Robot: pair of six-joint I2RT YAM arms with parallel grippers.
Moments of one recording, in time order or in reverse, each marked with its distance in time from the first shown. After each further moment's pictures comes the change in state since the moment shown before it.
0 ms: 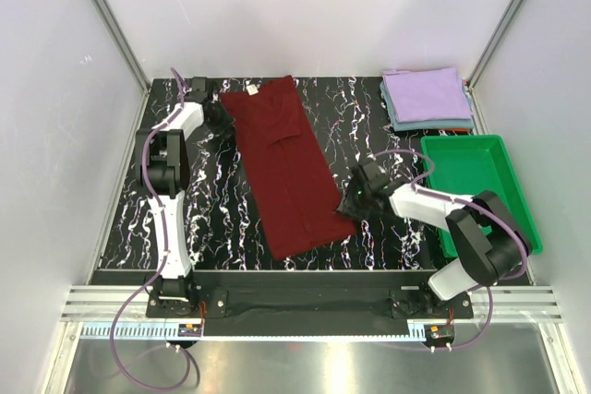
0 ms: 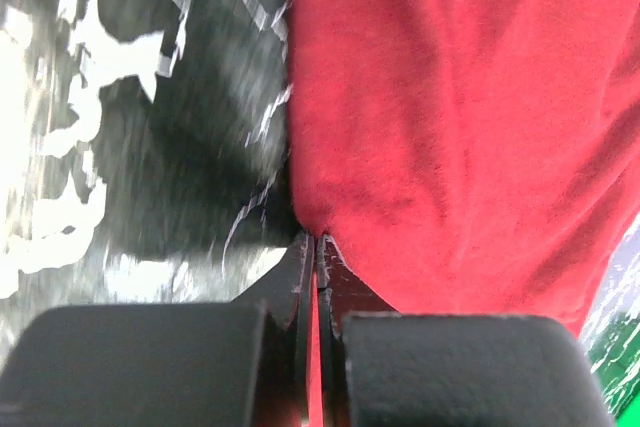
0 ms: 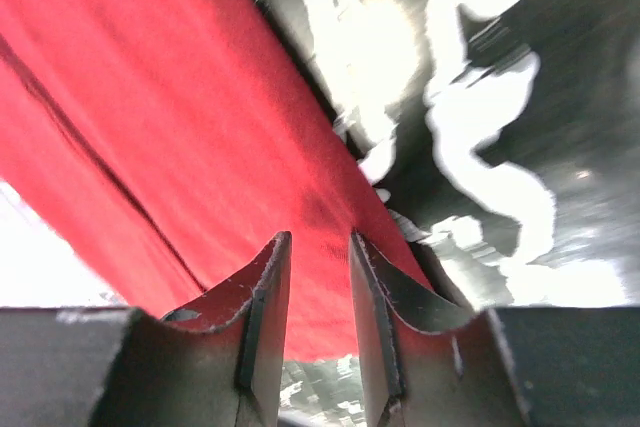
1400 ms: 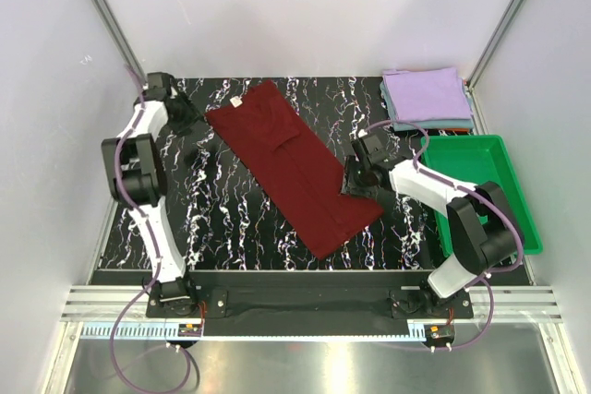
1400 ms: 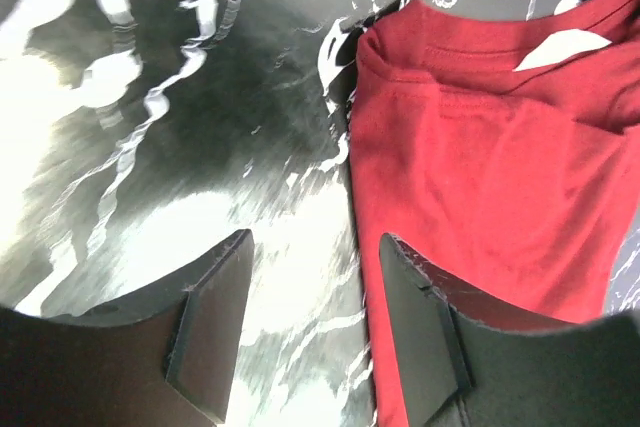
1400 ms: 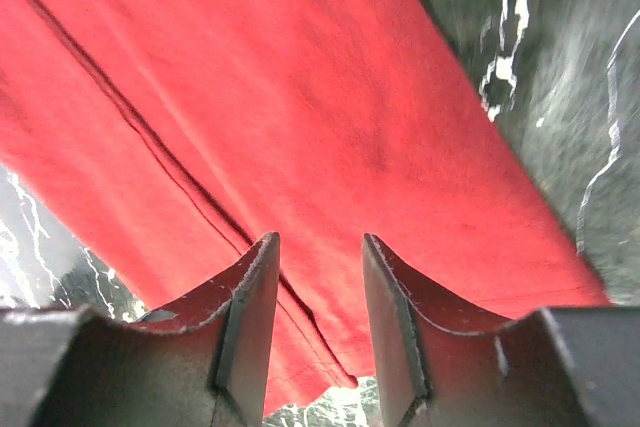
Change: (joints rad) left arm 0.188 -0.114 -0.040 -0.030 0.011 0.097; right arm -0.054 0.069 0.225 -0.184 0.020 -0.302
